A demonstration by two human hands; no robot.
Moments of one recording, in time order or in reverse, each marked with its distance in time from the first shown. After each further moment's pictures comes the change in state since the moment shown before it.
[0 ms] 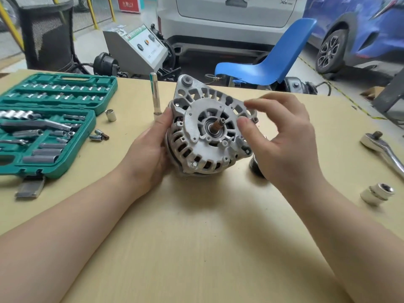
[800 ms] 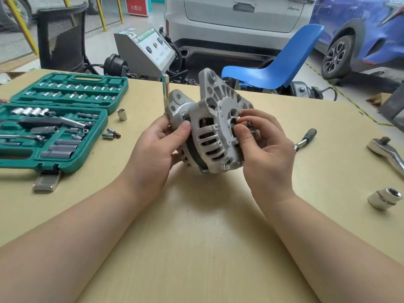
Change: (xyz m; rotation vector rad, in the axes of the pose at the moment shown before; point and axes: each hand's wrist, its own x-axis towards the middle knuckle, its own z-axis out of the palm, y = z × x) left_hand -0.021 0.001 -0.010 0.244 0.044 0.237; right_hand -0.020 0.003 0.052 0.586 0.119 0.145
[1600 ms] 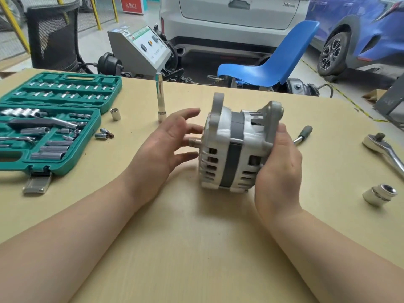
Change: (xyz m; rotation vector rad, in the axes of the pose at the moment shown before) left_hand 0.001 -0.004 0.003 0.067 -0.160 -0.006; right_hand -0.019 -0.018 -0.014 0.070 0.128 0.238
